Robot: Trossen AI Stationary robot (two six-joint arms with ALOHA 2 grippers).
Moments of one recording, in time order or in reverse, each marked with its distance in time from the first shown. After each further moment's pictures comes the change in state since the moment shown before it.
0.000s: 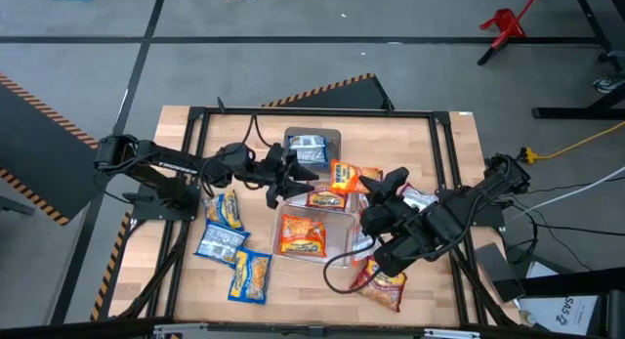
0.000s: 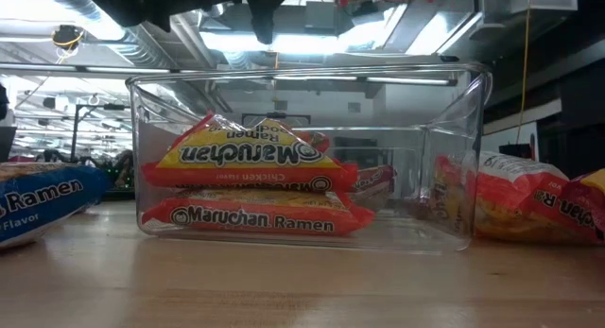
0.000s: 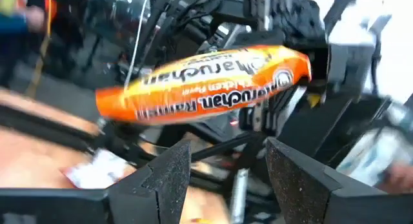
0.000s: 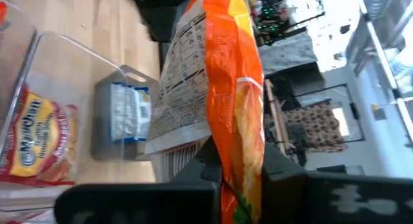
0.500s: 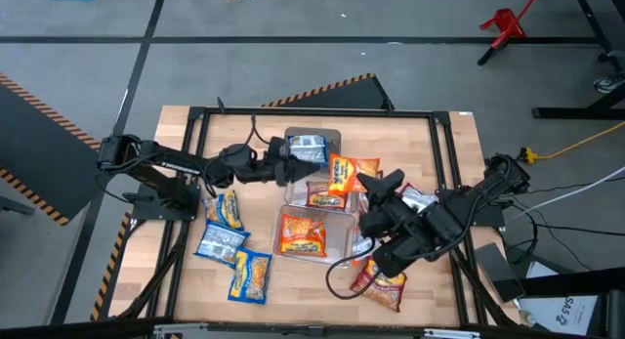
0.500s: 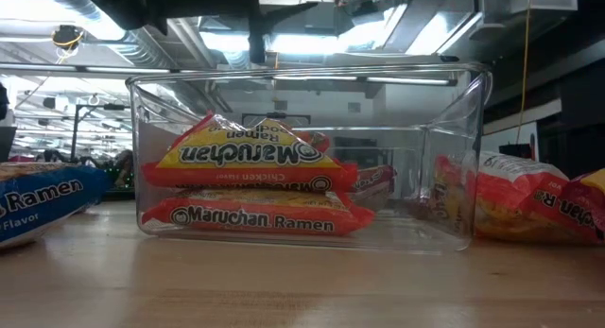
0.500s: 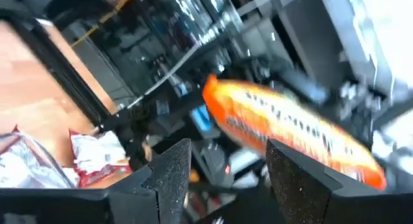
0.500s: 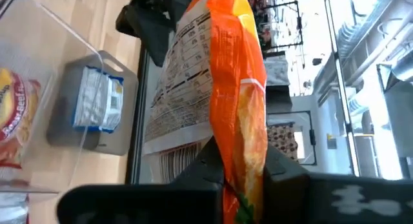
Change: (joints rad) left arm 0.000 0.024 0.000 0.008 -0.258 -0.504; right arm -0.006 0.001 0.000 0.065 0.075 -0.293
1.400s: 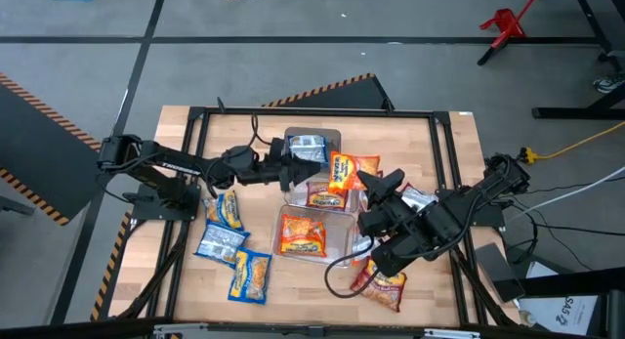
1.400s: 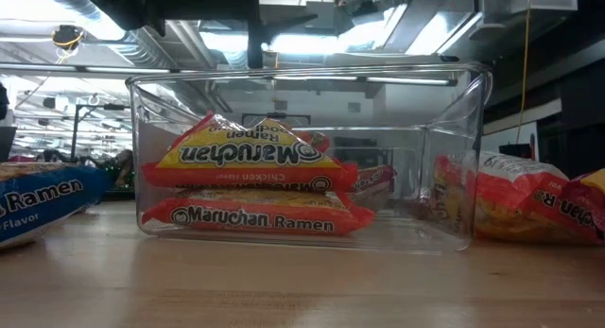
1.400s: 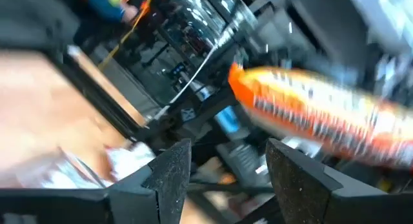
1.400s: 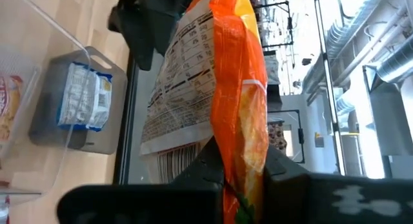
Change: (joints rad) left arm -0.007 0.007 0.000 -0.041 -0.048 0.210; right arm -0.005 0.001 -0.002 0.015 0.038 -0.029
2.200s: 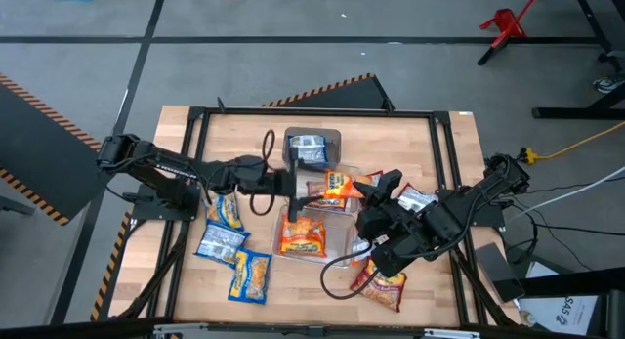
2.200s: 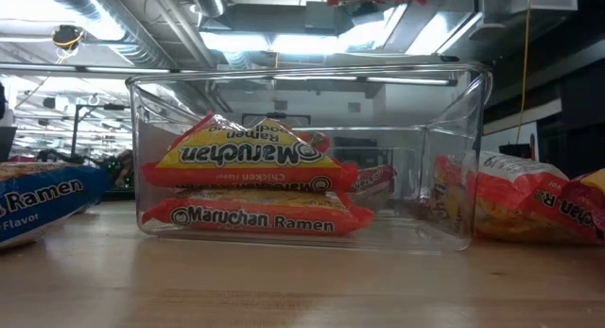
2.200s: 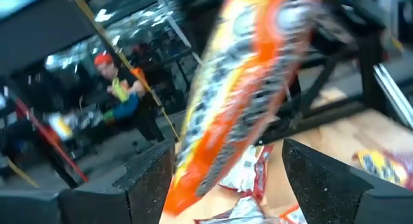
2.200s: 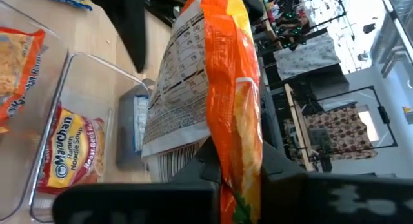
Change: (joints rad) left arm -0.144 0.000 0.211 -0.355 -0.087 1.207; right arm -0.002 0.000 0.000 0.040 -0.186 0.265
